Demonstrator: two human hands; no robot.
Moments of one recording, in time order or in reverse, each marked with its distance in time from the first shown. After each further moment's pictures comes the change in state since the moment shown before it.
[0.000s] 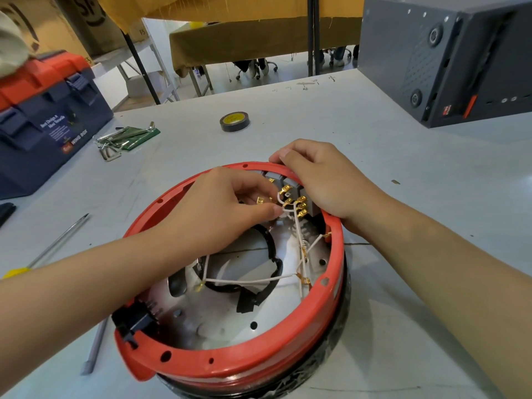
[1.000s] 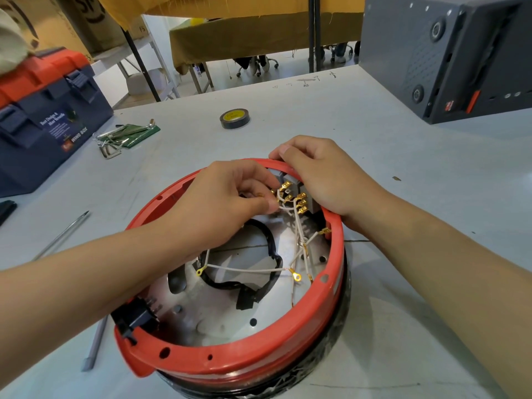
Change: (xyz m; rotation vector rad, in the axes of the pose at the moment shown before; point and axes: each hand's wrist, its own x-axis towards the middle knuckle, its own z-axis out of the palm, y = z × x) left_hand 0.003 0.000 0.001 -0.183 -0.027 -0.089; right_hand 0.002 0.002 0.001 0.007 0.019 -0.012
